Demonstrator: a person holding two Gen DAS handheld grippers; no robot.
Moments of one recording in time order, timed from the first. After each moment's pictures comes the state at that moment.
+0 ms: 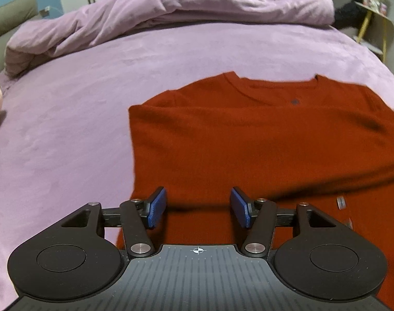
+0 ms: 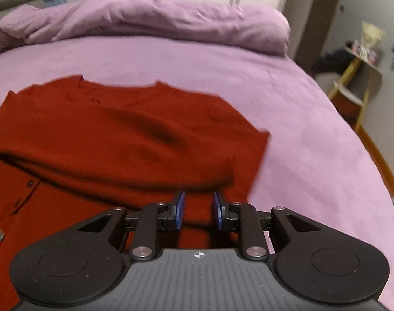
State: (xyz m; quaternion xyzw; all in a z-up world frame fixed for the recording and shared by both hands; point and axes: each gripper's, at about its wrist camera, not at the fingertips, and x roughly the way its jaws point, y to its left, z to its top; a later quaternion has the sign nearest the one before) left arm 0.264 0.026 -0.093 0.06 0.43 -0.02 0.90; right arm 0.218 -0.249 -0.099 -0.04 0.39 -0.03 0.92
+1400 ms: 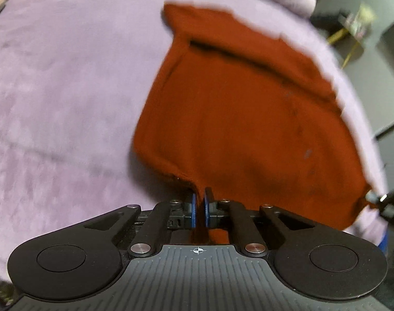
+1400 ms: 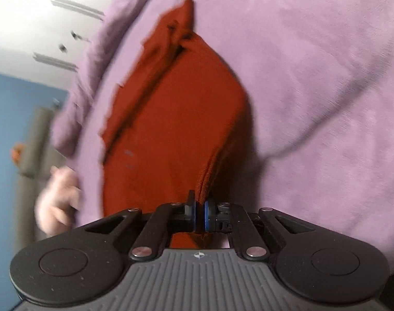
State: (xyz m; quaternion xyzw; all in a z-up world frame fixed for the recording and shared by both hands) left arm 0.095 0.147 -0.079 -0.15 0.51 -0.12 0.83; right arm 0.024 -0.351 -0.115 0.47 0.44 0.07 0.76
